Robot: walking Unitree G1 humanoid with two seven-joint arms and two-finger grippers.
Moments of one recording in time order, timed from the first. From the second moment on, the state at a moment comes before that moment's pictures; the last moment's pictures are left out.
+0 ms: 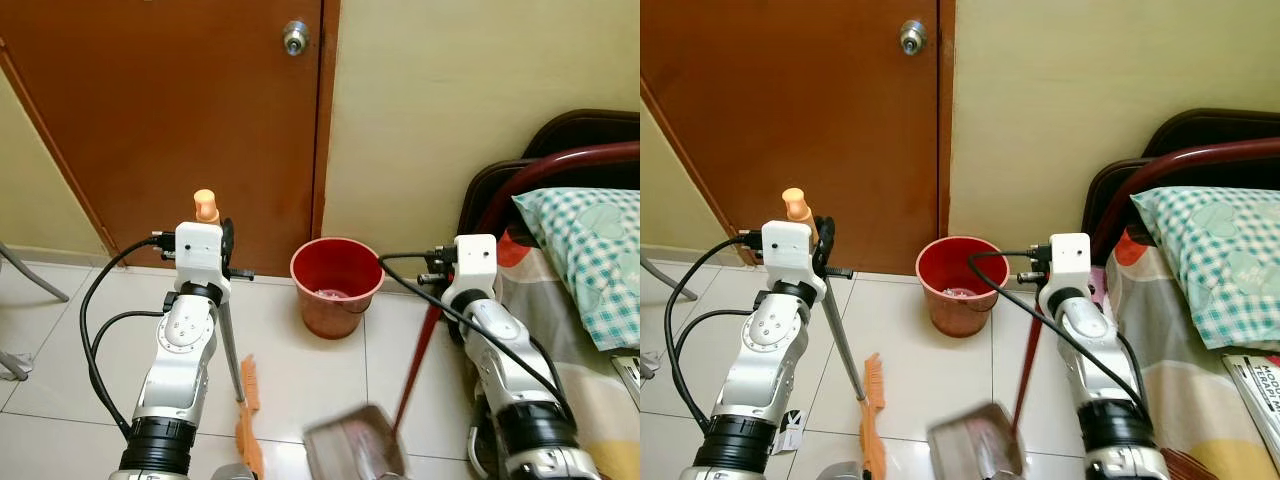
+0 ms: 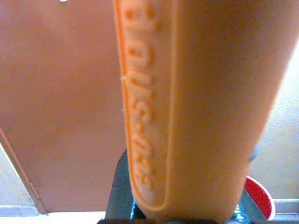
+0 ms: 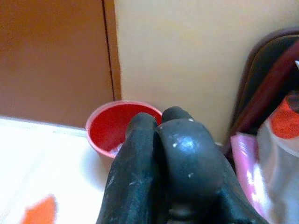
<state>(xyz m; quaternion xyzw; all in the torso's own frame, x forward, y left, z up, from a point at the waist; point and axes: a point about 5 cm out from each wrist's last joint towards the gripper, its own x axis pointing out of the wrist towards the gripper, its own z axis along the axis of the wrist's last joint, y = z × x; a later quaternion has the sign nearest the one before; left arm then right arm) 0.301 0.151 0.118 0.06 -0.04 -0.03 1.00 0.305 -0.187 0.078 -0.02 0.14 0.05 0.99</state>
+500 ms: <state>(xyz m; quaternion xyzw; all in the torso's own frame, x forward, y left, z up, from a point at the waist) 0.301 0.150 0.118 0.06 -0.03 -0.03 1.00 0.277 -0.218 0.086 -0.04 0.21 0.10 0.97</state>
